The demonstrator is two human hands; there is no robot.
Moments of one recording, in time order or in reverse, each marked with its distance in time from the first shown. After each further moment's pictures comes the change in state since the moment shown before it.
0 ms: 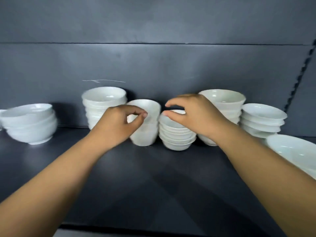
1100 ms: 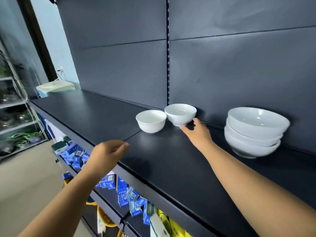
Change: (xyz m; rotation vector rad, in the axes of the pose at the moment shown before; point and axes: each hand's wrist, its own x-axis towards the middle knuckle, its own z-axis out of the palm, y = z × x) left_hand -0.217 -0.399 -0.366 0.275 0.286 -0.790; right_hand 0.242 -0.385 0.423 0.675 -0.290 0.335
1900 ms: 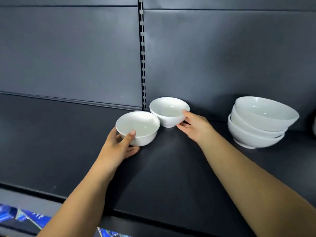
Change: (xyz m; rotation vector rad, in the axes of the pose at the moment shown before) left_hand 0.137 -0.034 0.065 -0.893 -0.510 -0.148; right_hand 0.047 -0.023 0.028 1.074 0.341 0.582
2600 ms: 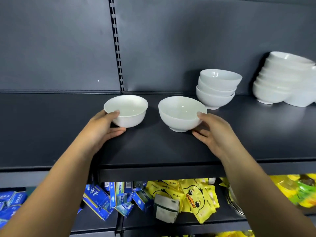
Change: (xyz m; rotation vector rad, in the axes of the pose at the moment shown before) left_hand -0.015 0.008 -0.023 -0.050 -0.227 -0.116; right_hand -0.166 0.039 -0.069 -0.156 0.199 -0.229
